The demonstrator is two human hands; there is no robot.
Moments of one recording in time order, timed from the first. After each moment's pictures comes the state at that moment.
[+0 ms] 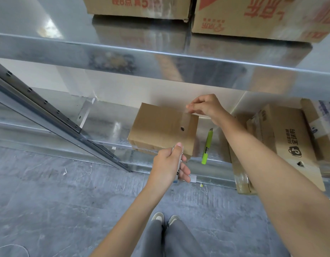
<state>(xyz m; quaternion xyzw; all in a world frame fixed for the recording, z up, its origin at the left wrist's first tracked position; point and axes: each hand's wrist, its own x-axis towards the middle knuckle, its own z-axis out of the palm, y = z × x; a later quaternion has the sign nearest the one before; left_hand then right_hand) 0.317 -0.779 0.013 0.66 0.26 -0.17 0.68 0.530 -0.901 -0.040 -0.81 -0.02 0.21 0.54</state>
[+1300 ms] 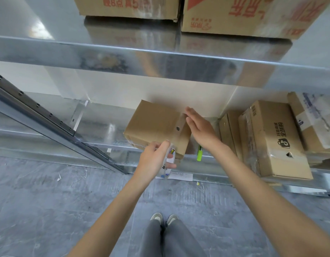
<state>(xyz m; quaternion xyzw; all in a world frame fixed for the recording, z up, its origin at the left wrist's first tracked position) 0.325 -0.754 0.000 0.69 0.30 -0.20 0.63 0.454 -0.913 -0.072 -0.91 -0.15 0.11 0.38</state>
